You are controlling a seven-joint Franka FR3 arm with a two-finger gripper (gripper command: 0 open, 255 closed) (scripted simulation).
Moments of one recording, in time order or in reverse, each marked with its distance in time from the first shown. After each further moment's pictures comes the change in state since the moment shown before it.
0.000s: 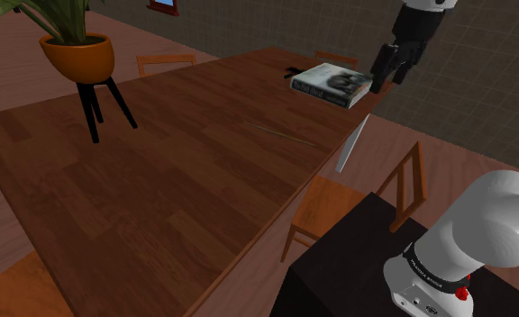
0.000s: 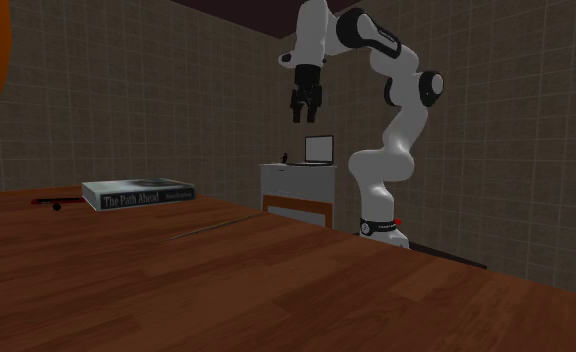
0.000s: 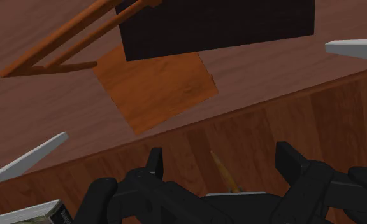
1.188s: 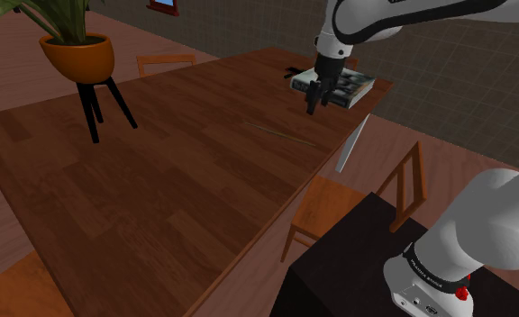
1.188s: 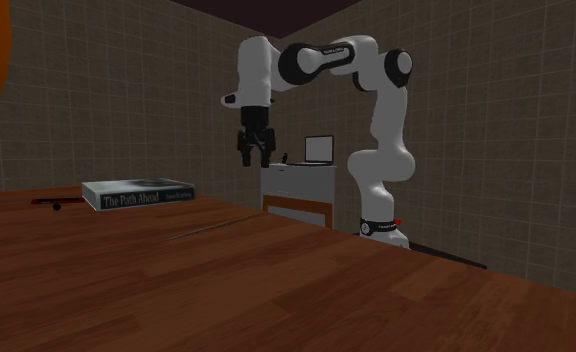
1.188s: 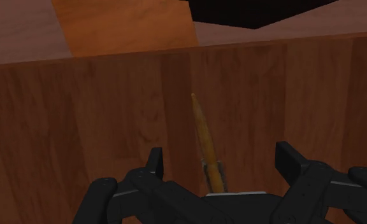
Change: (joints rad) arm 0.078 0.513 -0.109 0.075 0.056 0.392 -0.273
